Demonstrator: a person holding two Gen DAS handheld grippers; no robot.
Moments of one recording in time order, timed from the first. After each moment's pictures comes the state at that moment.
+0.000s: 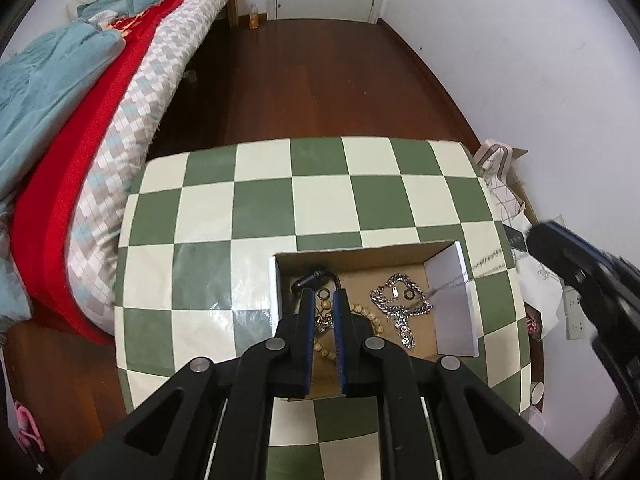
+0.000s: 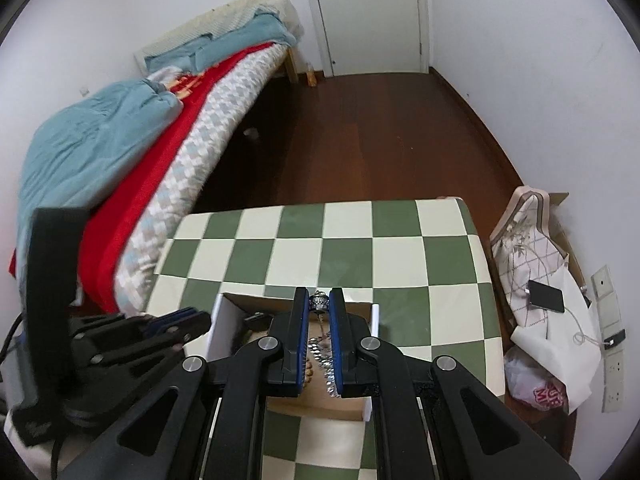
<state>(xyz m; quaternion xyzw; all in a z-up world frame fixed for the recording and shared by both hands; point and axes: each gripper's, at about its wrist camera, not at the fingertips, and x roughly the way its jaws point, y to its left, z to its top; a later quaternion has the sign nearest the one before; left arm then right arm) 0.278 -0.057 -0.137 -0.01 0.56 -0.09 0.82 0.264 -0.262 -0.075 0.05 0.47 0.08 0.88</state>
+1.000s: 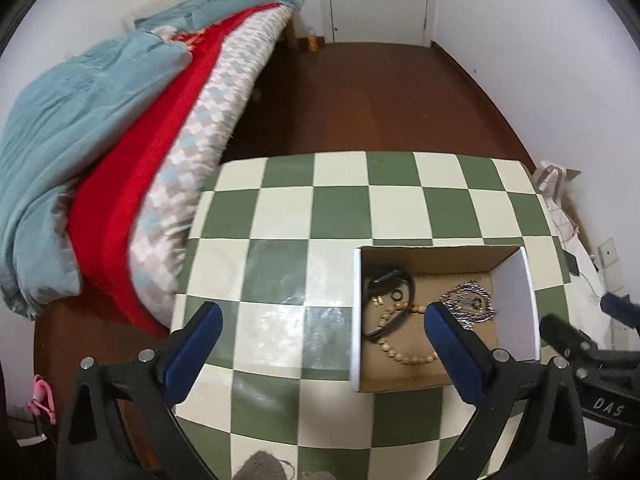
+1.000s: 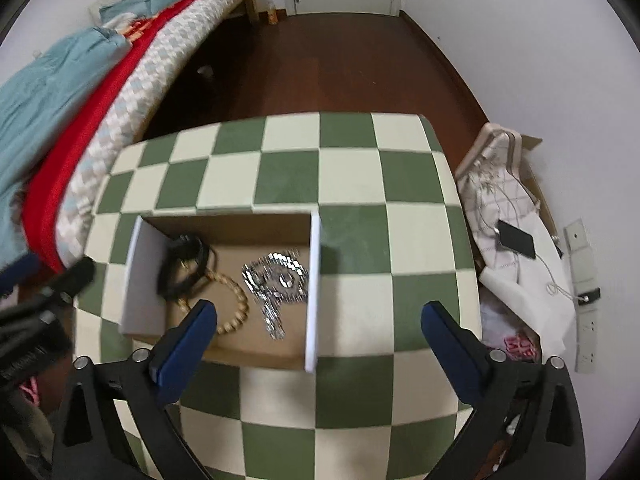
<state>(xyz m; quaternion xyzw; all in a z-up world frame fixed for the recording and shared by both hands) 0.247 -0.027 -0.136 0.03 0.51 0.03 0.86 0.251 -0.282 -0.139 0.01 0.57 0.01 0.82</state>
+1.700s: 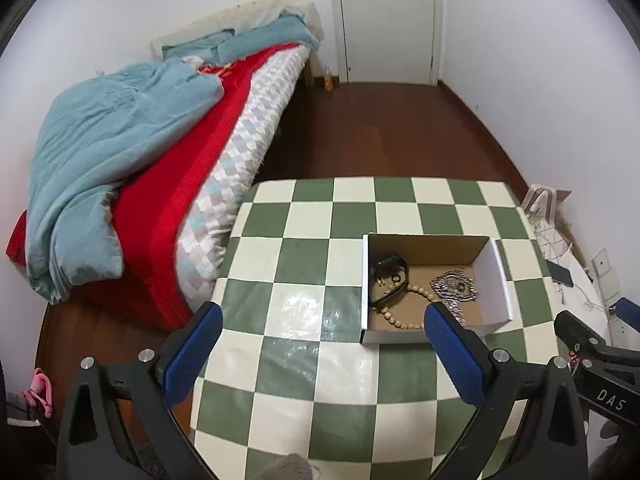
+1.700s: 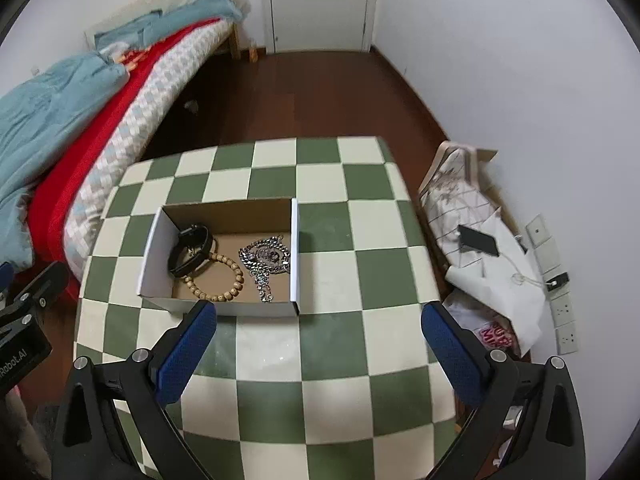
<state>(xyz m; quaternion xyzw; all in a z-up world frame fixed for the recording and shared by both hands) 0.150 -0.025 -0.081 0.02 0.44 0.05 0.90 0.155 -0.285 -0.075 0.00 0.50 -0.03 0.87</state>
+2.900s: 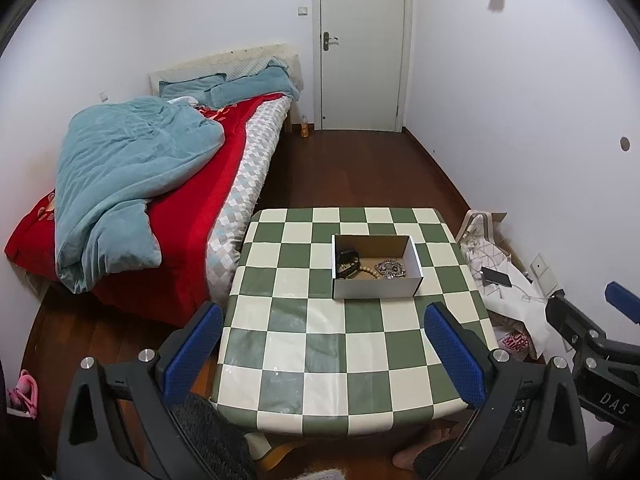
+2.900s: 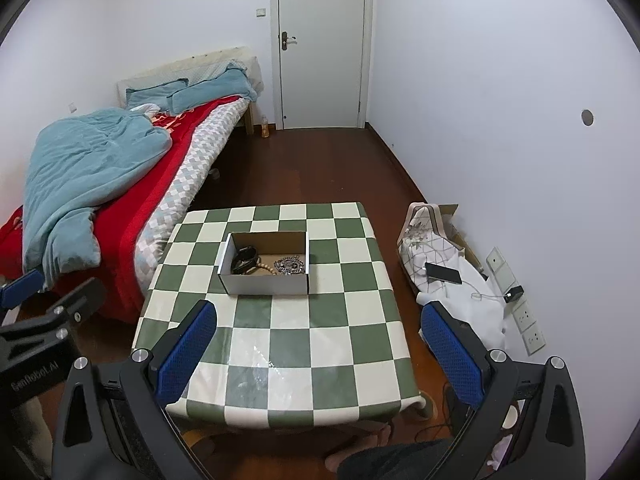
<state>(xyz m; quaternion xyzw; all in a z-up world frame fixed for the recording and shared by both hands) -0.040 -0.019 0.033 0.00 0.36 -0.01 0.93 -0.075 -0.279 0.084 0.00 0.38 -0.02 0.93</state>
